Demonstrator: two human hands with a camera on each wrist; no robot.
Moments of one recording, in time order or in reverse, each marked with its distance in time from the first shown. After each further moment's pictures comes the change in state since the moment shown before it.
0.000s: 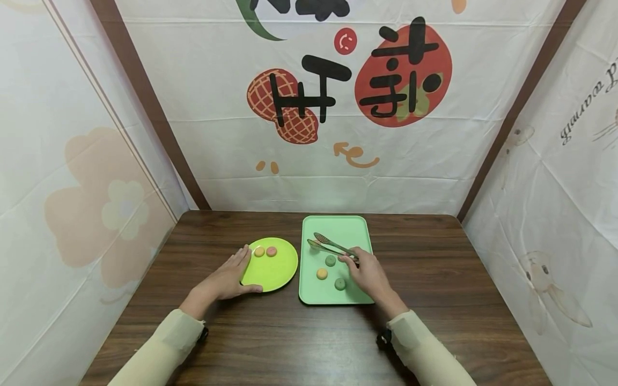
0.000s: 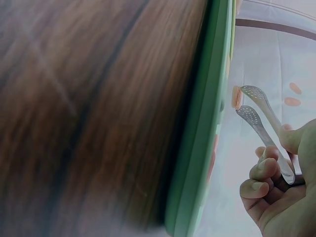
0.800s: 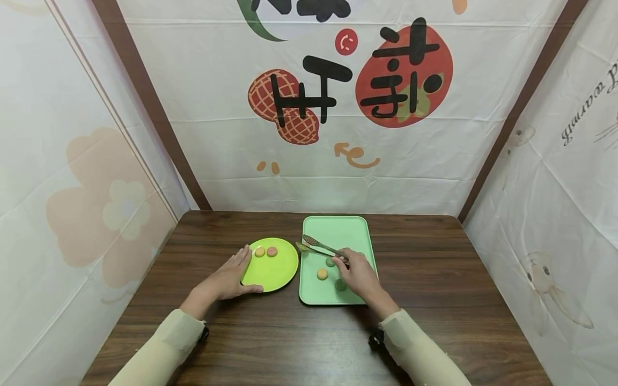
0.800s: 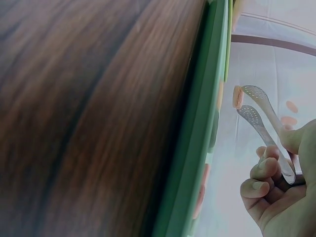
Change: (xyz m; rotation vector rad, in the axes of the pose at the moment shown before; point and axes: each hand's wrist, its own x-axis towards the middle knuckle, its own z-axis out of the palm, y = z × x) left_hand 0.002 -0.005 0.004 0.001 -0.002 -0.003; right_hand 0.006 -0.017 0.016 0.046 0.010 -0.093
